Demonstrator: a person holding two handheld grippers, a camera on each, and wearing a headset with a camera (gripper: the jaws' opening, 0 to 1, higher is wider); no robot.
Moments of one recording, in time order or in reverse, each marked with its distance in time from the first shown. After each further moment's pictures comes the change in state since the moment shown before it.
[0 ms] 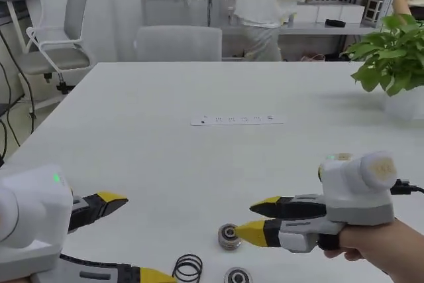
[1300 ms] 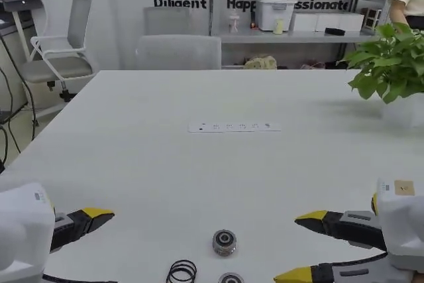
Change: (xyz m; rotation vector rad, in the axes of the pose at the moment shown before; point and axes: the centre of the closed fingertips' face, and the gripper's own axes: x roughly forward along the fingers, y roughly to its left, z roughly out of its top) left arm -0.010 -0.008 -0.011 -0.038 0.005 0.044; right arm -0.064 0.016 -0.028 -0.173 0.065 -0.078
